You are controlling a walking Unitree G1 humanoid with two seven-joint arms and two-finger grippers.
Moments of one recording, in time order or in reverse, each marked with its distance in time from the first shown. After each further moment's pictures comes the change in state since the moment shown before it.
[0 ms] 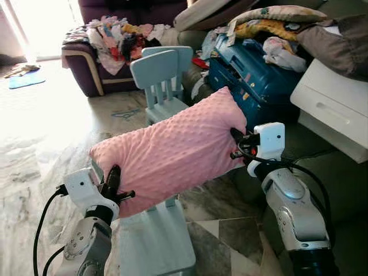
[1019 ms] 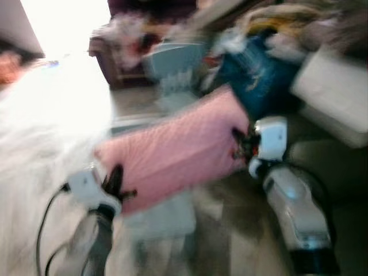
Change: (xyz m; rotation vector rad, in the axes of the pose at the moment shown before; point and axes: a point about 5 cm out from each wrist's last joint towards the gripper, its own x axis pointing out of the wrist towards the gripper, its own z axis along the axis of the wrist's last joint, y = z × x) left arm 0.000 0.004 -0.005 -0.002 0.031 0.017; right arm 0.003 0.001 0.003 -0.002 -0.003 0.004
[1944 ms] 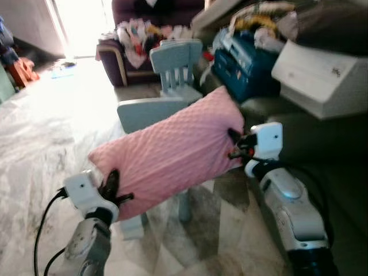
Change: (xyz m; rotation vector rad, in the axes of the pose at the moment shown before) left arm 0.002 0.005 0.000 0.001 -0.004 0.019; right arm -0.001 0.002 -0.003 0.008 0.013 0.003
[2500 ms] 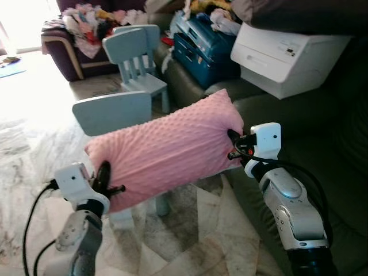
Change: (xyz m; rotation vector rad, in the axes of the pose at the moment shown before) left arm 0.010 0.014 0.019 0.058 -0.056 0.024; right arm 0.001 0.001 -0.002 0.005 0.017 0.001
